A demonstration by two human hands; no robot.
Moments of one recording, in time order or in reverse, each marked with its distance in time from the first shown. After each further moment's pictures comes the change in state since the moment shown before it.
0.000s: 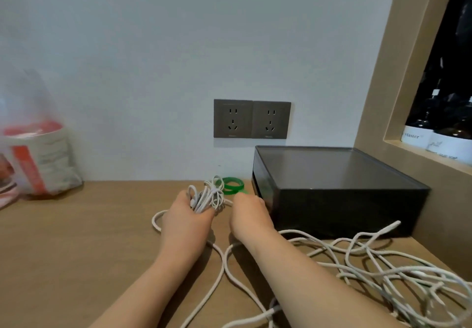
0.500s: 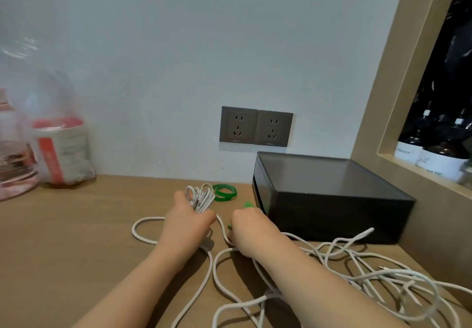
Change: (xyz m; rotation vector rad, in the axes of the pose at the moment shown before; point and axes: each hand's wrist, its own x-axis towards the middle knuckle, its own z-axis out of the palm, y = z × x) left_hand -0.013 0.009 -0.016 0.012 -0.081 -0.126; right_hand -0.031 0.002 -0.012 -0.302 -0.145 -0.193
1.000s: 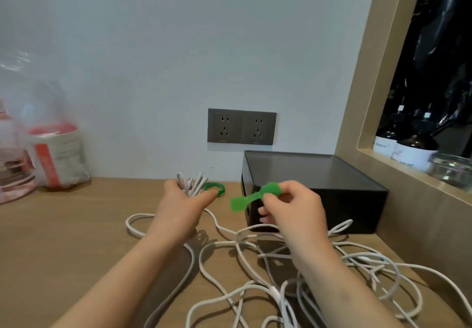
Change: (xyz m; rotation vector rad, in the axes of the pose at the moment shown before) left_hand -0.018 0.030 0.003 -0.241 -0.027 -0.020; right_hand -0.075 0.056 -0.031 1.199 0.584 0.158
